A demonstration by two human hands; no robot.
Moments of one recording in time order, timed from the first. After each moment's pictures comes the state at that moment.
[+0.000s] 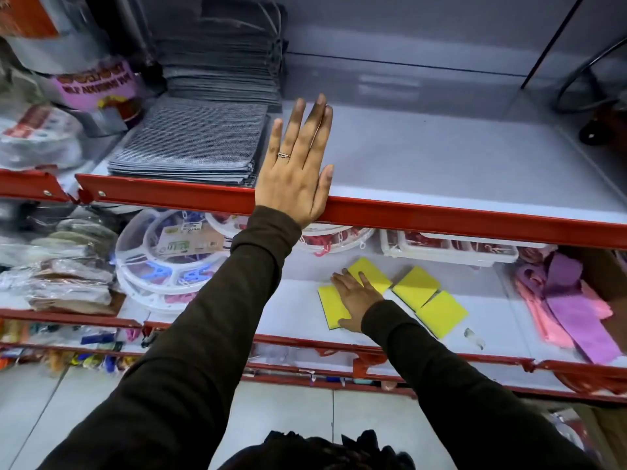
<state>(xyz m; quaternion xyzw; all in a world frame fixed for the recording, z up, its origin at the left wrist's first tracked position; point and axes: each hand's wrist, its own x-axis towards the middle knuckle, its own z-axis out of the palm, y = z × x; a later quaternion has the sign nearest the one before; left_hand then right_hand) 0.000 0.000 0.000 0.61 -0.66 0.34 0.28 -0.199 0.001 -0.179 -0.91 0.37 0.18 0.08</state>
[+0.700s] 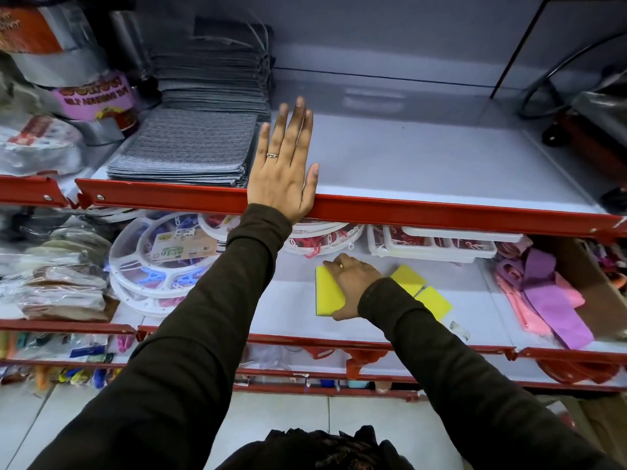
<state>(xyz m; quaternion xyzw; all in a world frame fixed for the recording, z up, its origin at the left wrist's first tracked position) -0.005 0.002 0.003 0.63 -0.64 0.33 0.28 -0.204 0.025 -0.080 -0.91 0.39 0.14 0.08</state>
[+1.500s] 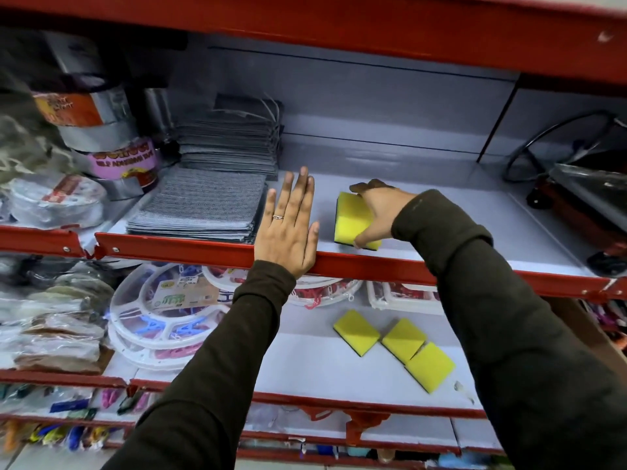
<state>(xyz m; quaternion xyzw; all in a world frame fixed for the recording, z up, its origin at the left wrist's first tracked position) -0.003 -0.001 0.001 0.63 -0.62 0.34 0.31 -0.181 -0.055 0.137 -0.89 0.44 0.05 0.04</state>
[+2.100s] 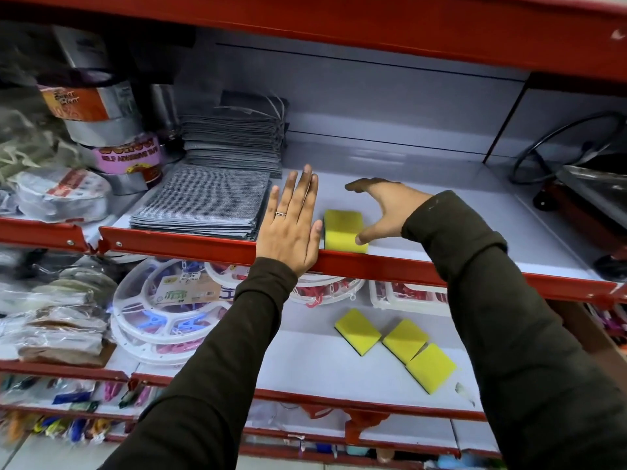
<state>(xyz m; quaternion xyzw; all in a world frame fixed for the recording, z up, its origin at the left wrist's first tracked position) -0.006 0.001 0.004 0.63 -0.62 0.35 0.30 -0.192 -0.051 0.139 -0.91 0.41 -0.01 0.09</state>
